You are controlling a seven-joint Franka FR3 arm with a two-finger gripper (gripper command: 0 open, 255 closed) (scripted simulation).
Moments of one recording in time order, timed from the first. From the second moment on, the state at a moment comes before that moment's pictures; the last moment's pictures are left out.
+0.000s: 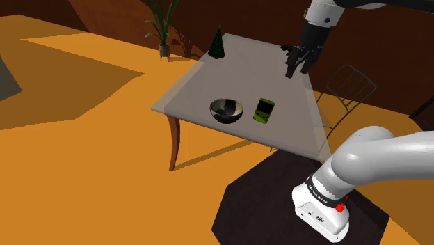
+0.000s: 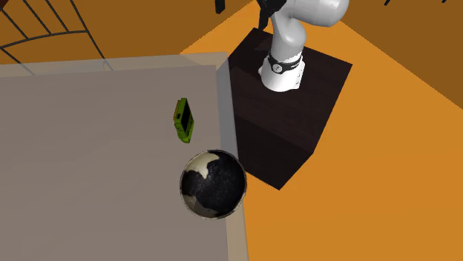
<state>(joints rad) -0.02 -0.77 -0.05 -2.34 -0.02 1.55 -0.01</state>
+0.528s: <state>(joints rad) -0.04 -0.76 -0.12 -2.52 -0.08 1.77 -0.11</state>
